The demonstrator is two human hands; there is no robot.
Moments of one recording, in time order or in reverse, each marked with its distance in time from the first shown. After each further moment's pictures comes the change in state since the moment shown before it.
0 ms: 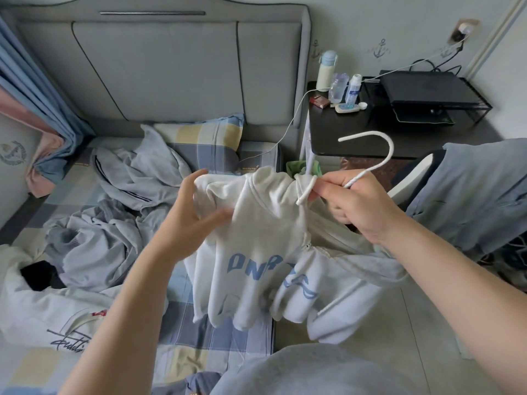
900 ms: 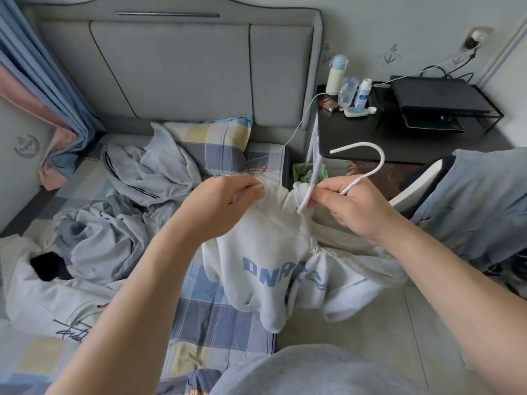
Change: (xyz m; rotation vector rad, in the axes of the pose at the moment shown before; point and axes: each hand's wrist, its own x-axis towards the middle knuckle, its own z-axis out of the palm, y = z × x) left_hand 0.003 0.058 0.006 0.466 -0.112 0.359; right_hand 0.001 0.001 0.010 -0.198 -0.080 -0.143
